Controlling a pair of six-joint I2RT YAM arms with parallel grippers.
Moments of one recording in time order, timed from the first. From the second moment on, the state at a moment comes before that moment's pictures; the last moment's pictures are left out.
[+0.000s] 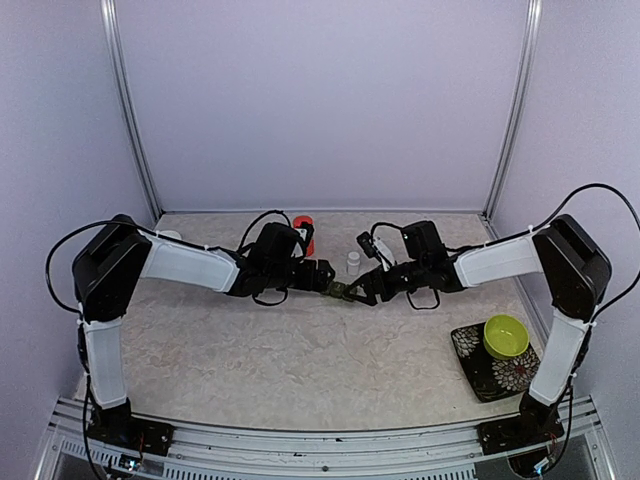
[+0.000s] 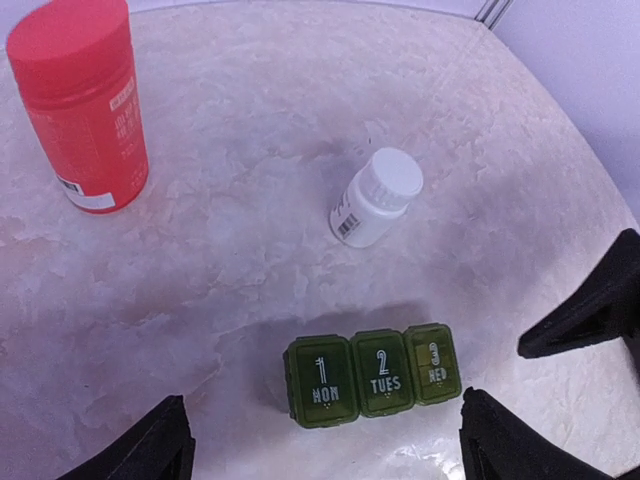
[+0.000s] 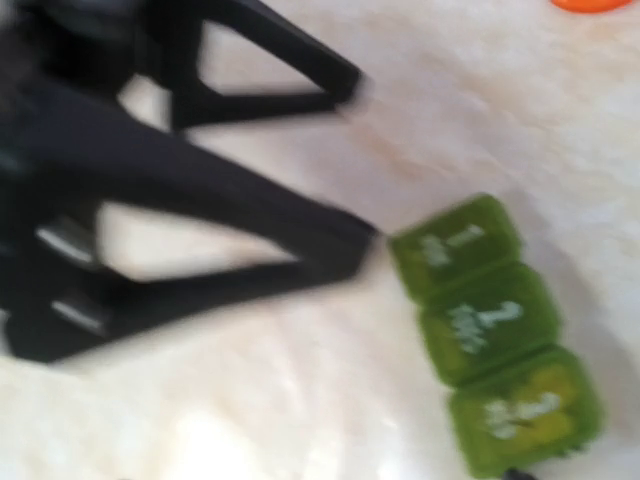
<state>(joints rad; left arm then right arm) -0.78 2.02 1.25 0.18 -0.05 -0.39 0.58 1.84 1.01 0.20 -0.58 0.13</state>
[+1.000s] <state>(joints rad) -0.76 1.72 0.92 0.22 -0.08 -0.48 0.55 2.08 1.26 0.06 -0.49 -0.03</state>
